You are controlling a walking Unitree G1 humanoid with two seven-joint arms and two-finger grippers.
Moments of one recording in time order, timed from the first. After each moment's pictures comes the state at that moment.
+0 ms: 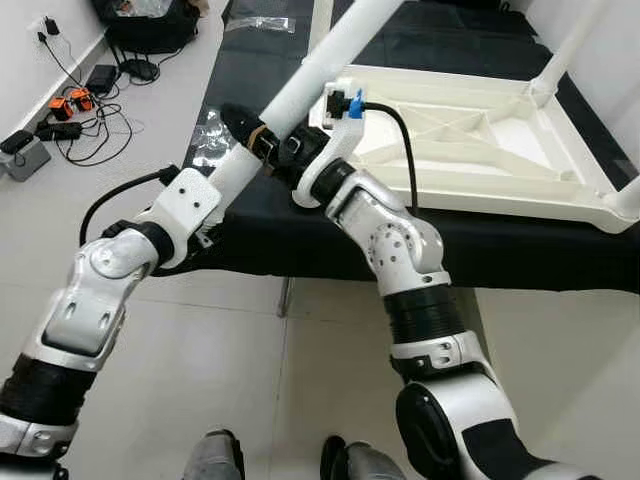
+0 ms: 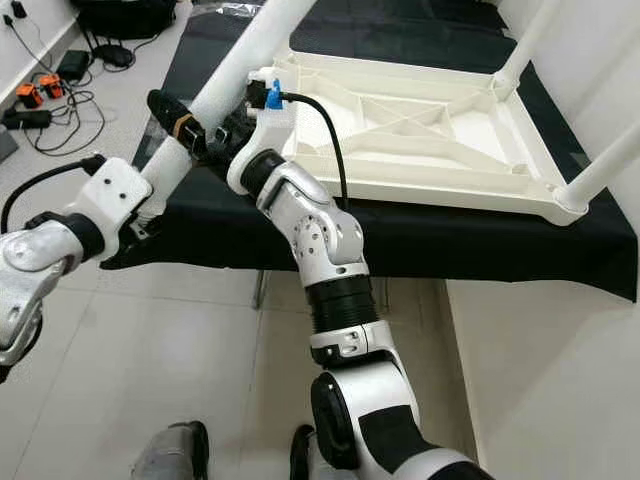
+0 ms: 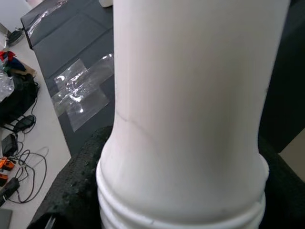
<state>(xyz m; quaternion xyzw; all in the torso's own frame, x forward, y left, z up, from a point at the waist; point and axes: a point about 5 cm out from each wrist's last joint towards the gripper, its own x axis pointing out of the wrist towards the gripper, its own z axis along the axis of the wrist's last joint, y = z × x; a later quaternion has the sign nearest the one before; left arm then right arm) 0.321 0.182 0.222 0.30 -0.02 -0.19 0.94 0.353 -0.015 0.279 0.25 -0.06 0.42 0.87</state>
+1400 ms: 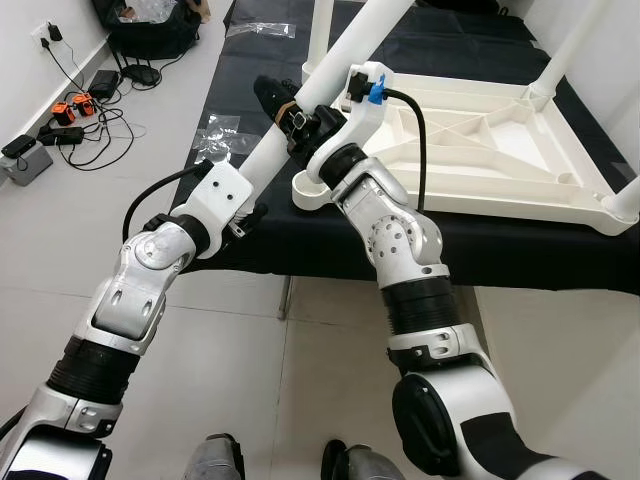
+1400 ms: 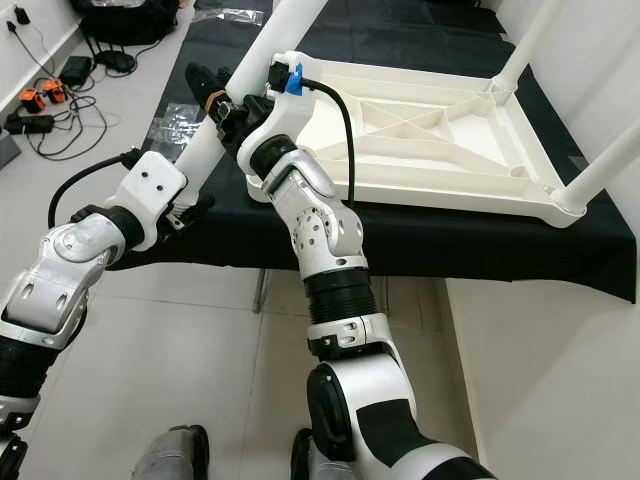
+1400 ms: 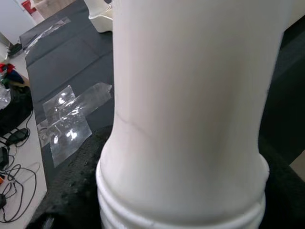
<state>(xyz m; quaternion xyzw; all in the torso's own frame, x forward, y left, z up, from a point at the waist) 0.336 0.151 0.218 0.27 -0.04 -0.21 0.94 0.362 -0.022 0.290 0.27 -0.11 0.36 0.89</state>
